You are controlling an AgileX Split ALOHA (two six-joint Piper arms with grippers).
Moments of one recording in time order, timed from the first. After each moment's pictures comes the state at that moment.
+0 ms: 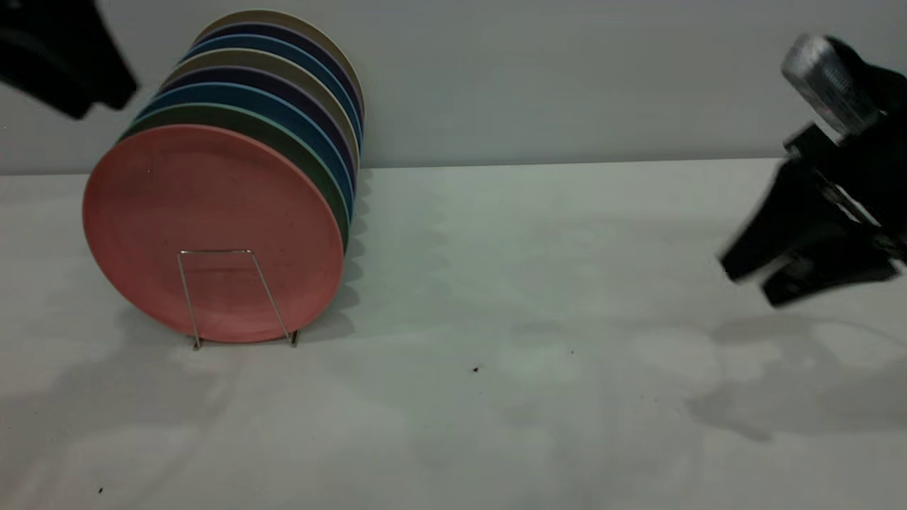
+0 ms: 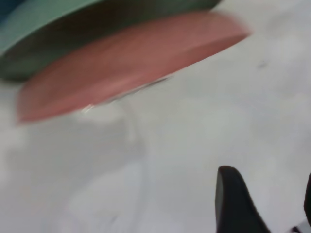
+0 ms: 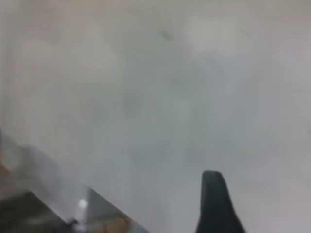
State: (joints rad) left arm -0.02 1.62 -1.22 -0.42 0.86 0.40; right arm -0.08 1.98 -1.04 0.93 0.90 -0.90
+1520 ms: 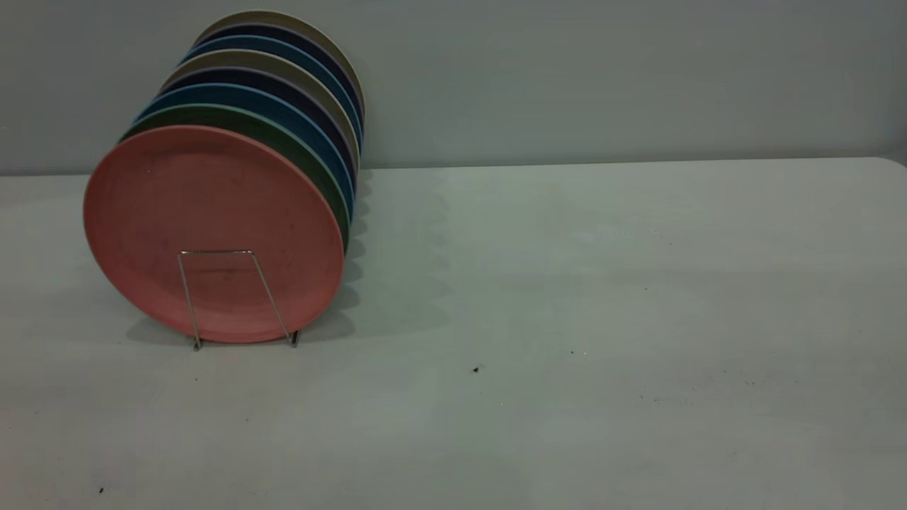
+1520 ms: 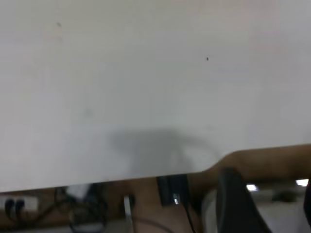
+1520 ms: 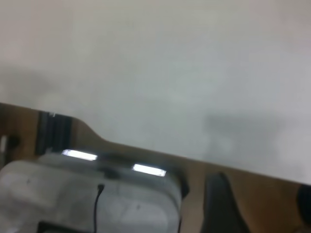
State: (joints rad) left arm -0.02 0.63 -0.68 0.00 1.09 0.03; right arm -0.08 0.69 -0.73 0.25 1.24 -0.30
